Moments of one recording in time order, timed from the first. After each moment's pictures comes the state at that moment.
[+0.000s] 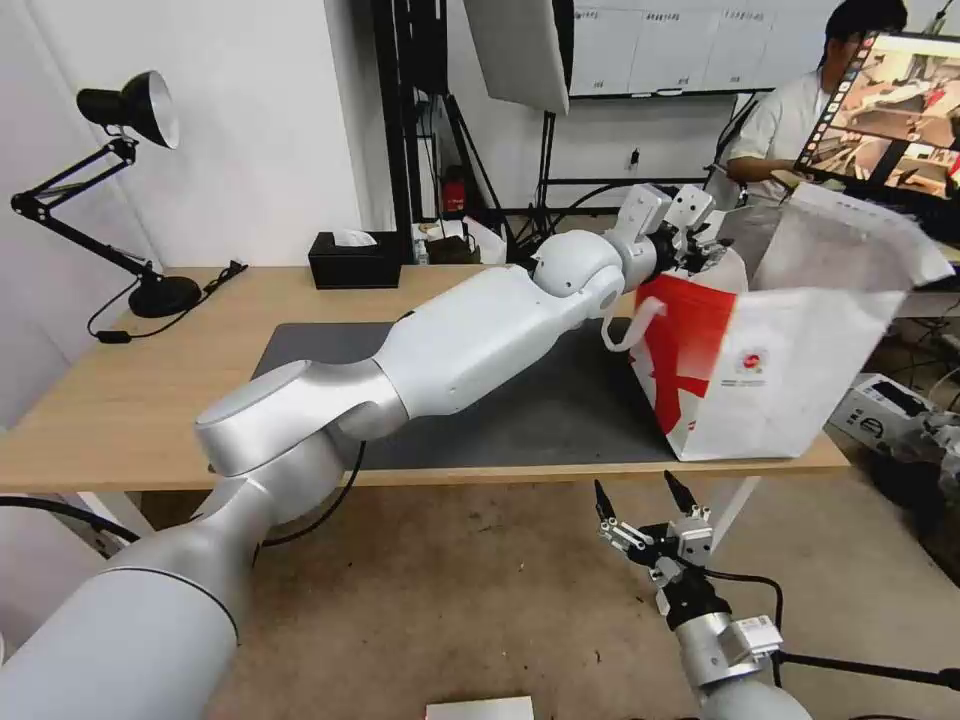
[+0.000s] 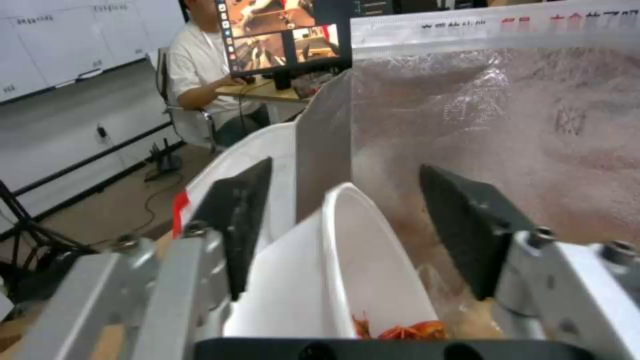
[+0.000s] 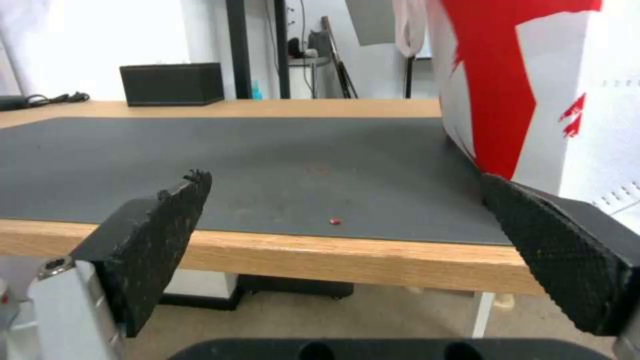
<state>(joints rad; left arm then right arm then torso) -0.20 -1.59 0.65 -1.04 -0.94 0.27 0.04 -1.61 0.98 0.26 2.06 0.35 0.28 0.30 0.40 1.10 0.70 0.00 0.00</state>
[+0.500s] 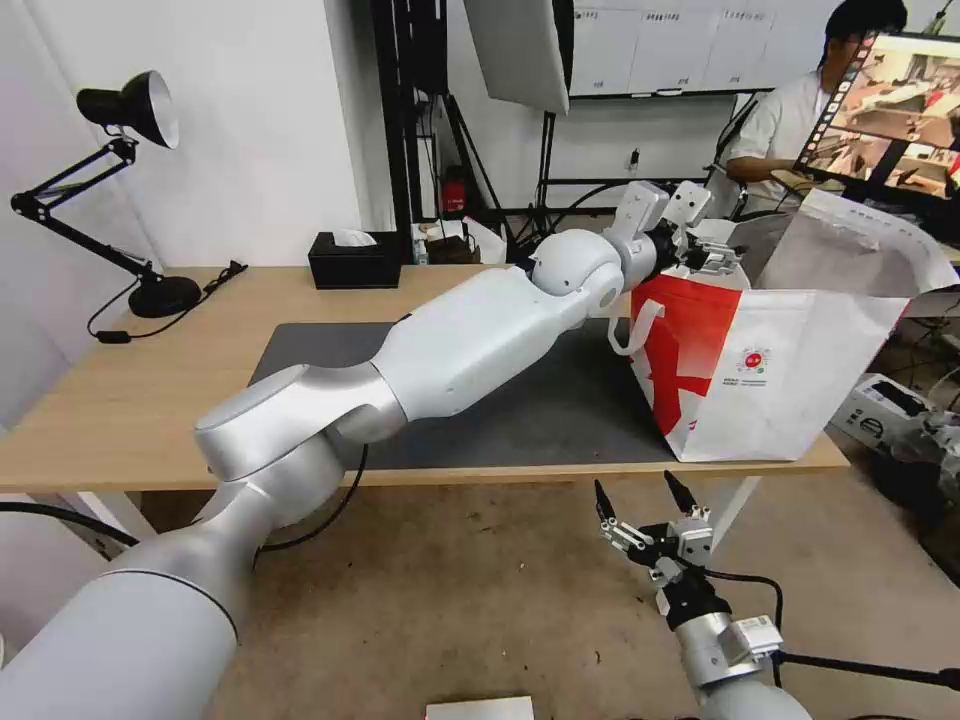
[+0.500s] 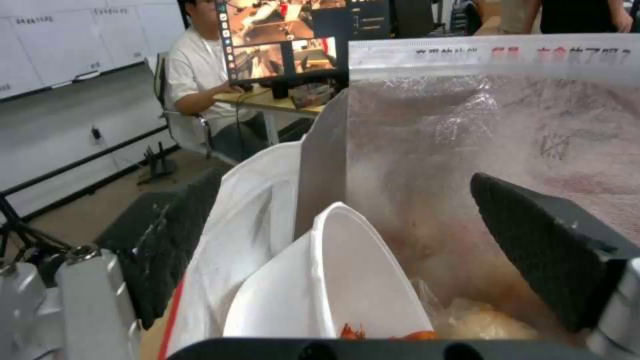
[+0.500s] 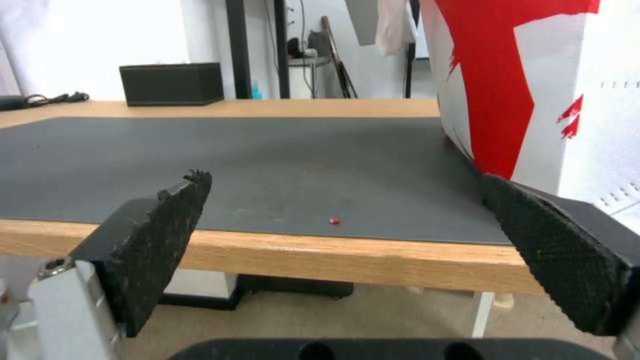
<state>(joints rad) -0.19 -1.57 0.62 -1.09 -0.96 0.28 0.03 -1.61 0.98 0.26 2.06 0.35 0.28 0.30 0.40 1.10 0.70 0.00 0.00</state>
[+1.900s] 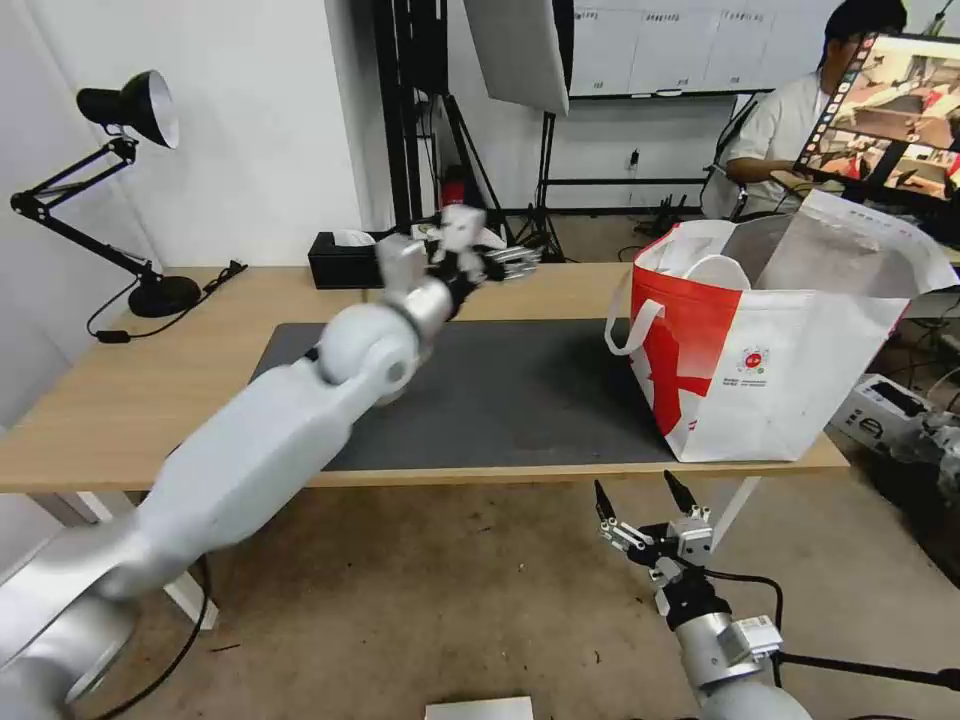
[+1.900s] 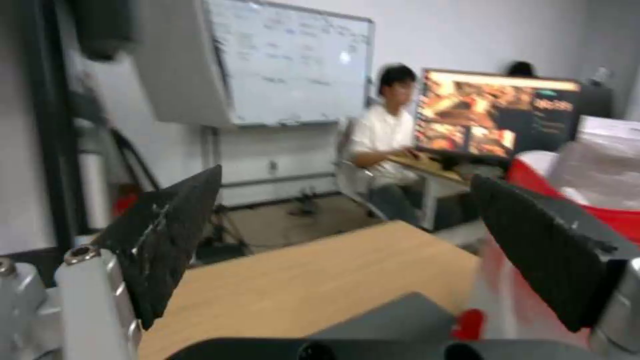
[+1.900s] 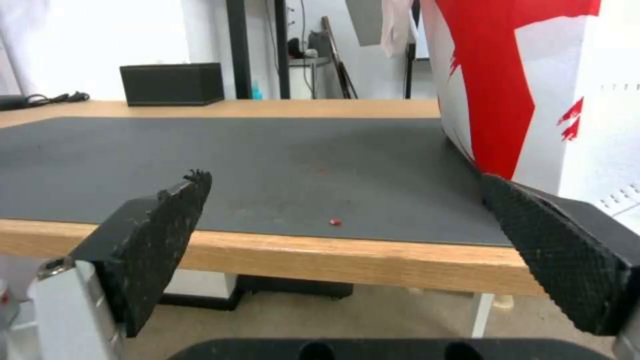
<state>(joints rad) 0.45 -0.96 0.13 -1.82 -0.87 0.16 -0.20 -1.61 0.98 0.26 2.06 0.35 0.28 0.30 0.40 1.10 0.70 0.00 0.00</state>
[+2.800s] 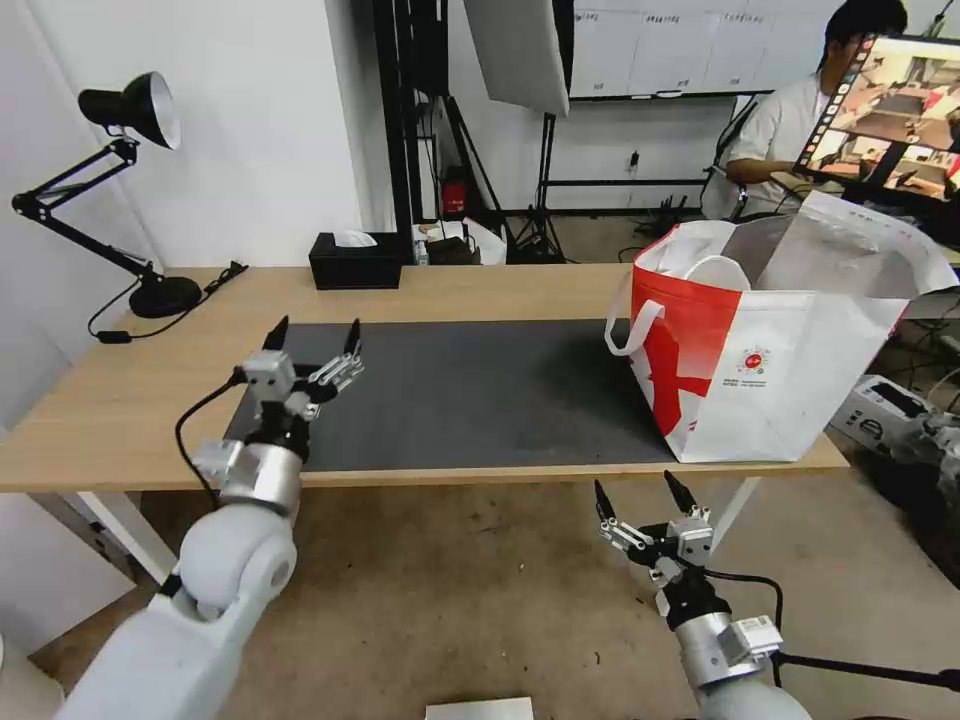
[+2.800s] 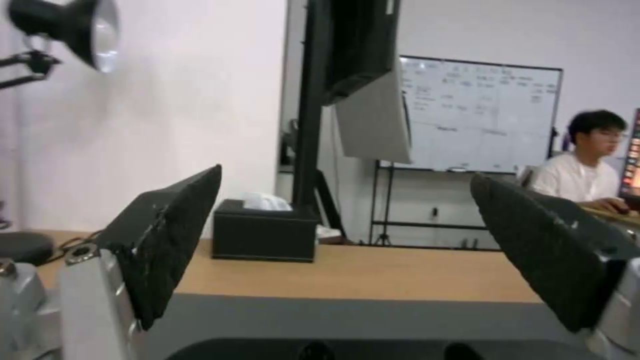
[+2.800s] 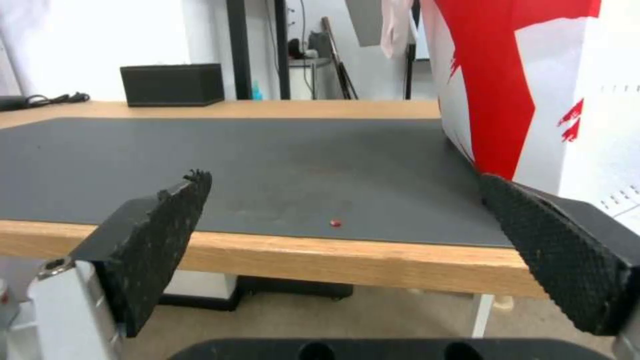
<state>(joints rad) 1.27 -1.10 -0.41 -2.08 -0.43 -0.11 -0.27 -1.61 0.98 0.26 2.06 0.35 0.28 0.30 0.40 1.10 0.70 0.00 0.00</state>
